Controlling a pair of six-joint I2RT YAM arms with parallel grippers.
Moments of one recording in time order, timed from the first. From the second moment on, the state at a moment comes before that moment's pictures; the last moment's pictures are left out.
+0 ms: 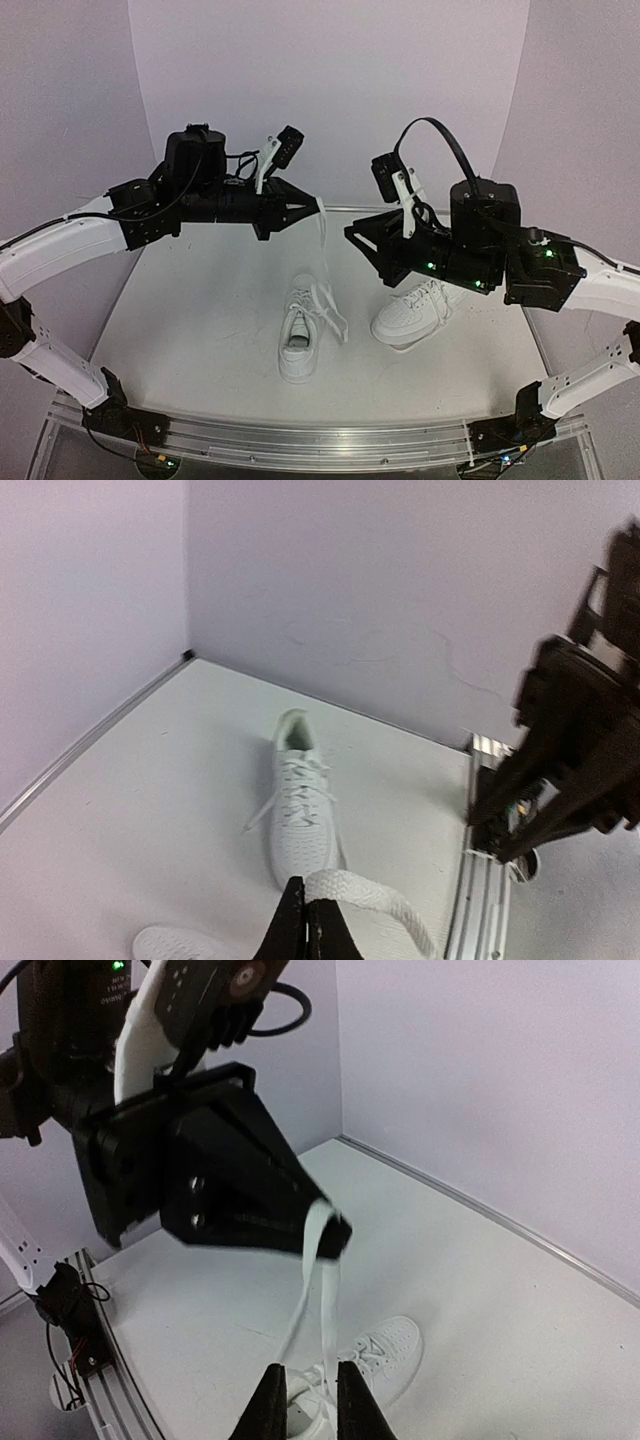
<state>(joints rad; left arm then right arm) -0.92 1.39 1.39 -0.22 0.34 -0.05 1.23 1.22 1.23 -0.25 0.37 0.15</state>
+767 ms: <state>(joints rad) -0.58 1.20 1.19 -0.52 -0.41 -0.42 1.22 1.19 0.98 -0.35 0.52 0.38</state>
